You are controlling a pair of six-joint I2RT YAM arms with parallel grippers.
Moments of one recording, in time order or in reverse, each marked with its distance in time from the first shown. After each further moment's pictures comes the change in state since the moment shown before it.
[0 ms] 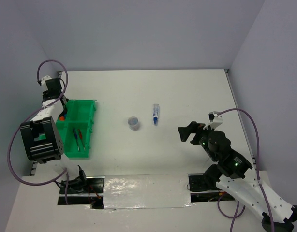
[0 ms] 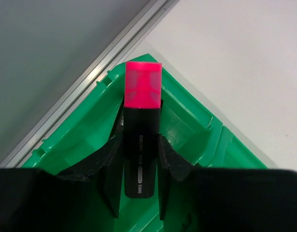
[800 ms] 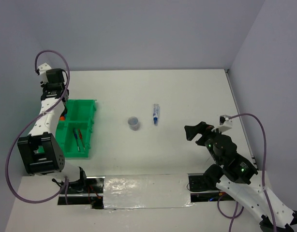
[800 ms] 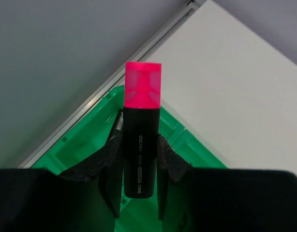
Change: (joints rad) left arm -0.153 -0.184 0.121 -0.152 -0.159 -0.026; right arm 0.000 -0.112 0.034 -0.110 0.135 0.116
